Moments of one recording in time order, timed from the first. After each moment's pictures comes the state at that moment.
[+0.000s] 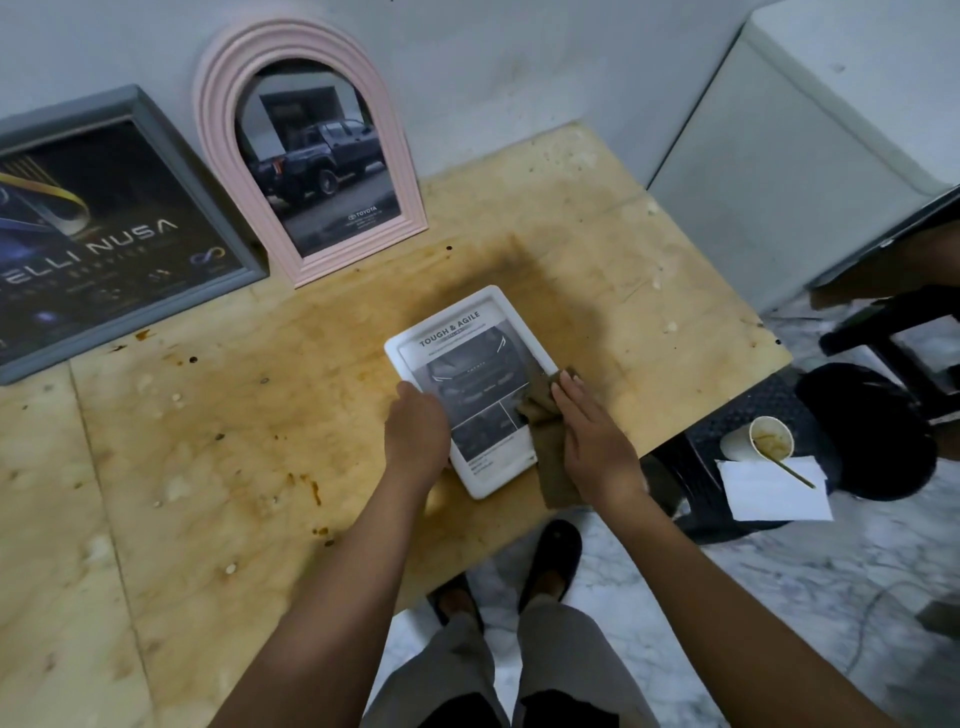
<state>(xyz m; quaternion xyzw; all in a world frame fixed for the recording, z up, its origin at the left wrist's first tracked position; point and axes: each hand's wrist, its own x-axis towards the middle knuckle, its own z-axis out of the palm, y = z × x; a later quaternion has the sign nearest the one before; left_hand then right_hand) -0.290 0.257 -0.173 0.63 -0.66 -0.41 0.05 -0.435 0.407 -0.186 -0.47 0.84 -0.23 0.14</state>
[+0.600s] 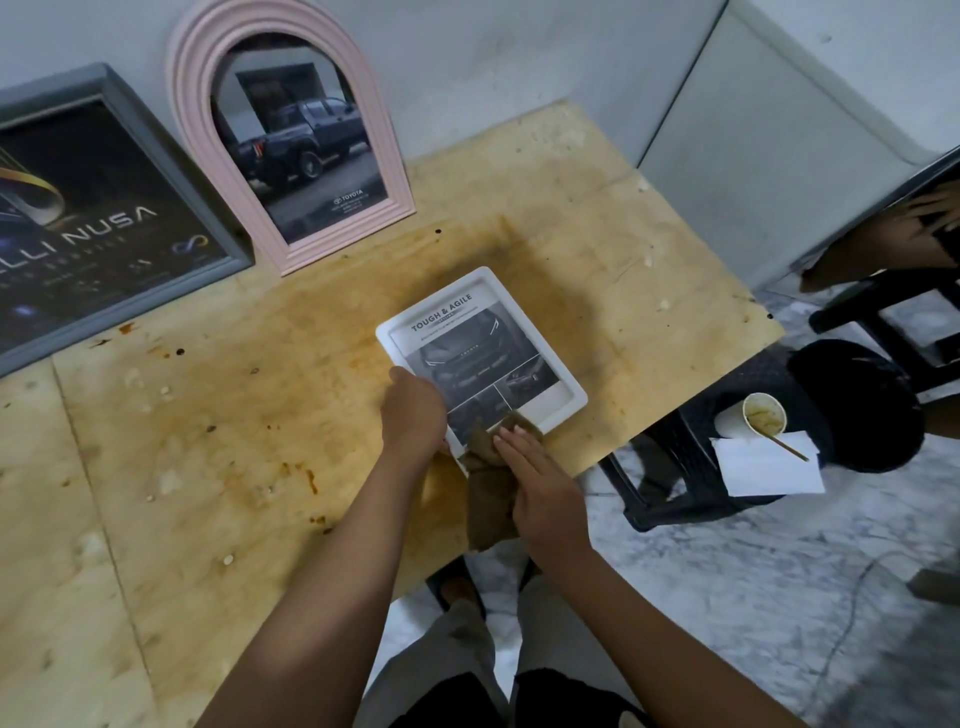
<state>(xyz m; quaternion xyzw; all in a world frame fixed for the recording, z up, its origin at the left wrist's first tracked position) -0.294 0.254 -0.172 0.64 -0.63 -0.45 0.02 -0.342 0.431 -0.199 -0.47 0.81 -0.33 0.09</state>
